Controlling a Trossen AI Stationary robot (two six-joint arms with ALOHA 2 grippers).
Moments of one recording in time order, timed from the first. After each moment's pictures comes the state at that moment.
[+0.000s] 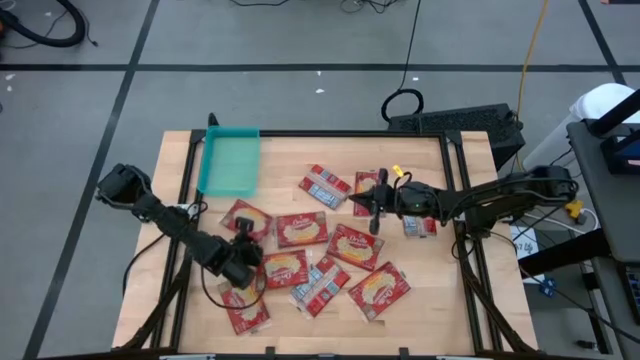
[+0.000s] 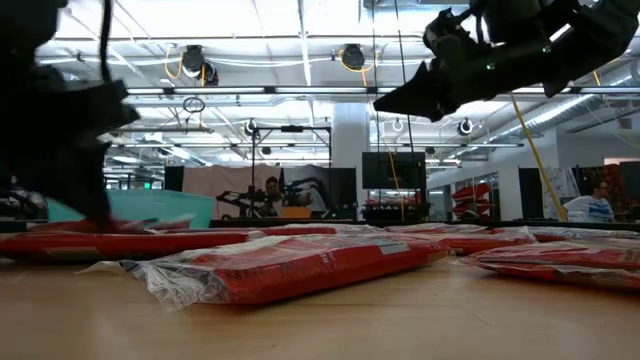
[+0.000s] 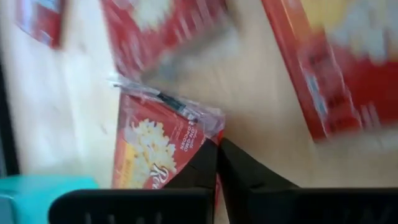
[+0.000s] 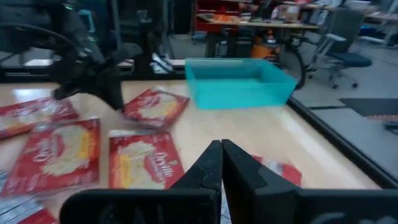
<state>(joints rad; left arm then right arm) -0.58 1.50 0.68 -0.63 -0.60 -0.27 -0.04 1.29 0.41 0.69 0.19 -0.02</state>
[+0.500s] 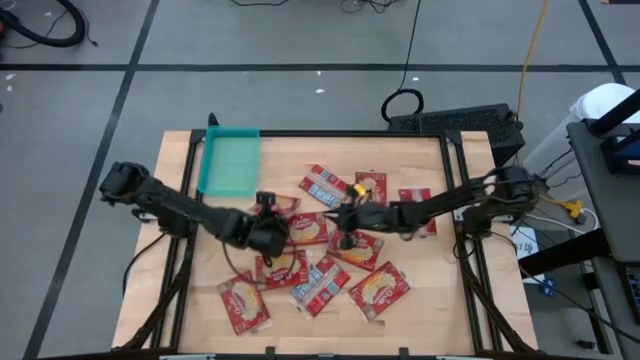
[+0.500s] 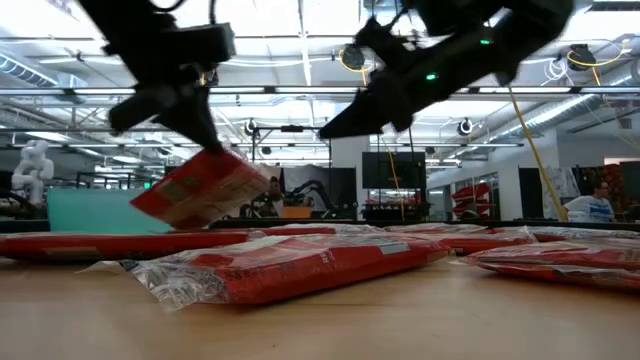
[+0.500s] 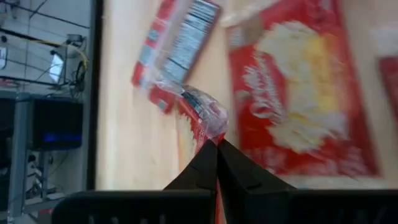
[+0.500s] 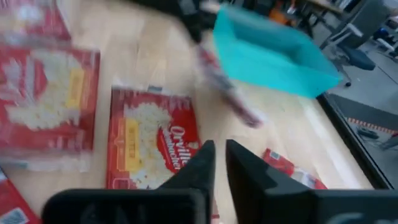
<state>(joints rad) -0.27 1.50 0.95 -0.62 -0.68 0.02 0.10 1.68 0.80 0.41 0.34 -0.22</state>
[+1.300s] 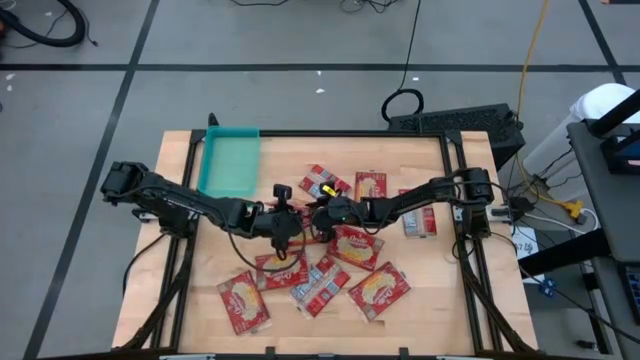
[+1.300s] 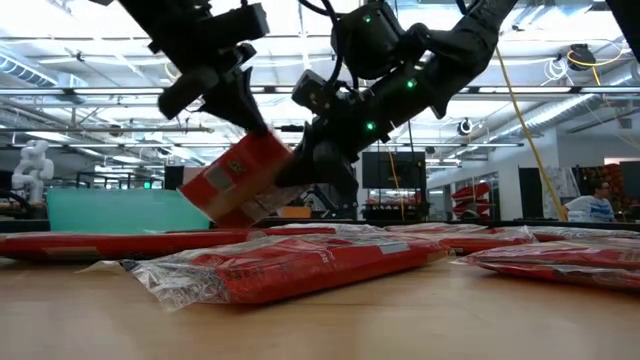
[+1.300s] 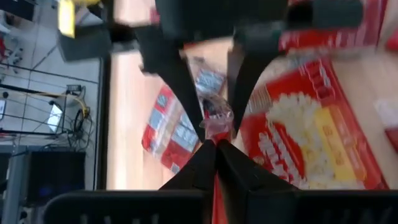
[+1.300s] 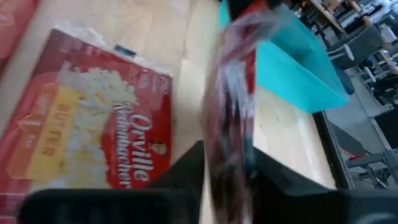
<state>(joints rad) -0.20 1.50 0.96 -0.34 -0.57 0.31 0.01 1.93 1.00 0.42 0.31 -0.51</state>
